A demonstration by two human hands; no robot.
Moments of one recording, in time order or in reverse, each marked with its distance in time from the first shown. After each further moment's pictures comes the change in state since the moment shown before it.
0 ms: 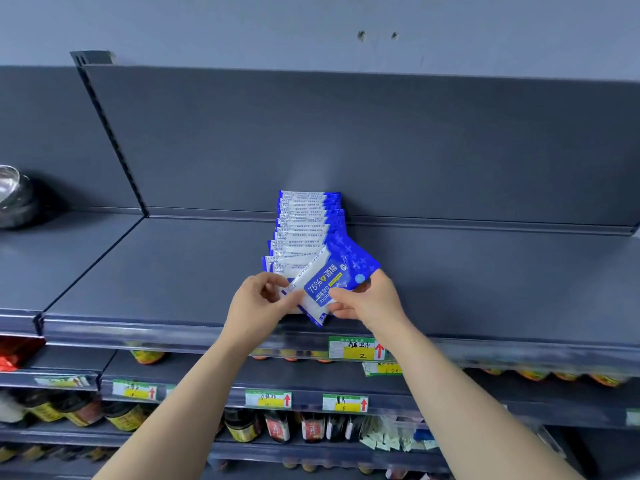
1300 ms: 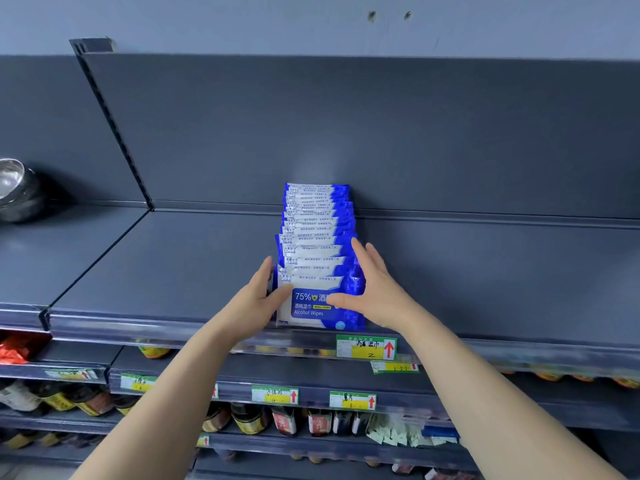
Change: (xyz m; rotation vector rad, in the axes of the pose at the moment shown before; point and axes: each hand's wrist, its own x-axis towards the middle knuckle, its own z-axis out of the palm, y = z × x) left_hand 0.009 -0.002 -0.024 -0.070 -0.371 -0.008; right_hand 0.031 0.008 -0.014 -0.674 -0.232 -0.169
